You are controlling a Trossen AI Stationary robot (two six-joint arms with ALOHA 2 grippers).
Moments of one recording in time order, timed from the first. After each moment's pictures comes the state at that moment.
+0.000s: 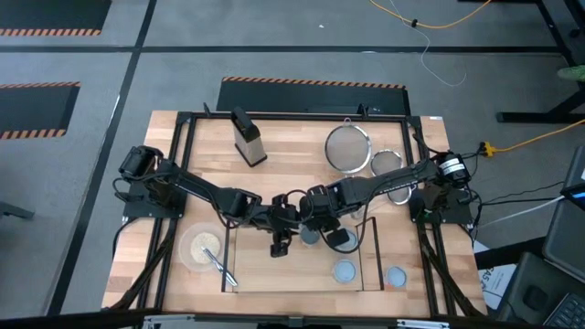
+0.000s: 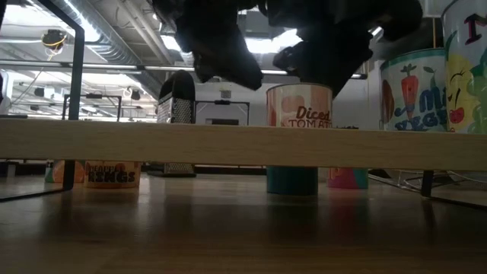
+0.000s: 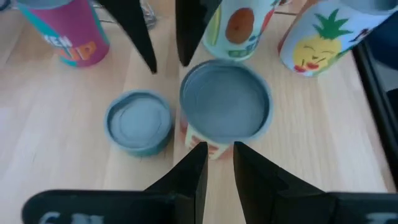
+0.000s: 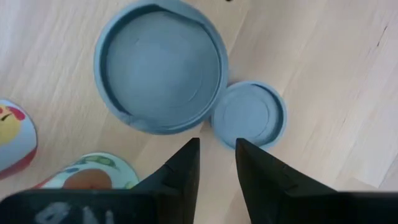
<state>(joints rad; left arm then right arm) -0.28 1.71 1.15 -0.18 -0.13 -0.33 0.22 1.83 1.45 -0.92 -0.02 -0.19</state>
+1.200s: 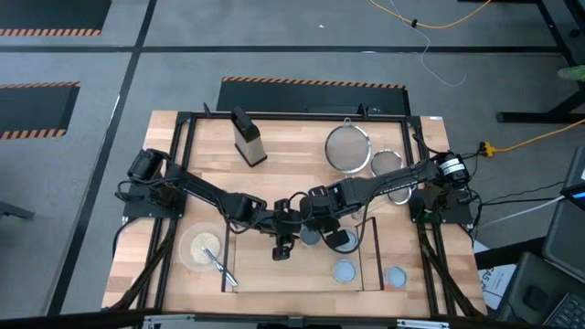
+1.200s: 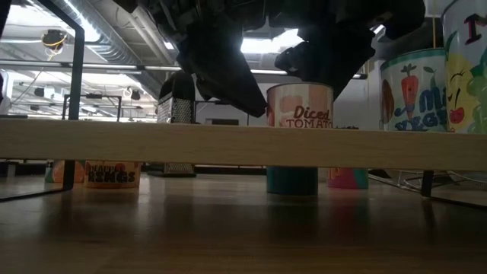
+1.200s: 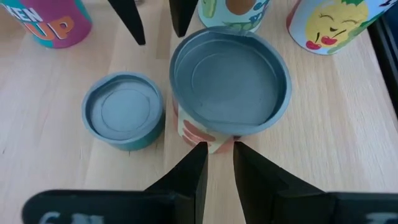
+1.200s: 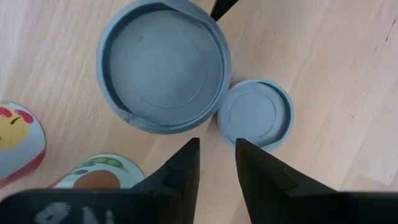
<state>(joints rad) -0.29 1.79 1.15 -0.14 -0.12 -0.33 0.22 1.83 1.45 -0.92 -0.03 -0.16</state>
